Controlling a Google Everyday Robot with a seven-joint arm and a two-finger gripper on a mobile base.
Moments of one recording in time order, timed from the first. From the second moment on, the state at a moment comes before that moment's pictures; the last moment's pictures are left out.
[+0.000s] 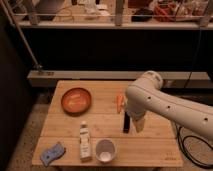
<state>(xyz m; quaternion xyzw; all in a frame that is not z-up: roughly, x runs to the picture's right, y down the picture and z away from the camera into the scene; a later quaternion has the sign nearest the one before) 0.123 0.140 0.670 -0.26 -0.09 -0.25 0.93</state>
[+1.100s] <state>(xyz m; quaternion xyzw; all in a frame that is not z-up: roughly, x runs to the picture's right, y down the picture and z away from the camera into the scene) 0.027 0.160 0.670 -0.24 -0.13 -0.39 0.88</state>
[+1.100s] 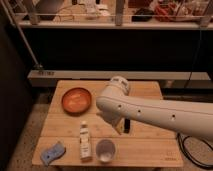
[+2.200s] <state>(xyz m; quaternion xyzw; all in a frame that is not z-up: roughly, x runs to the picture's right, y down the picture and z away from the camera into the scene) -0.029 0.188 0.682 -0.22 -0.16 -0.48 0.83</state>
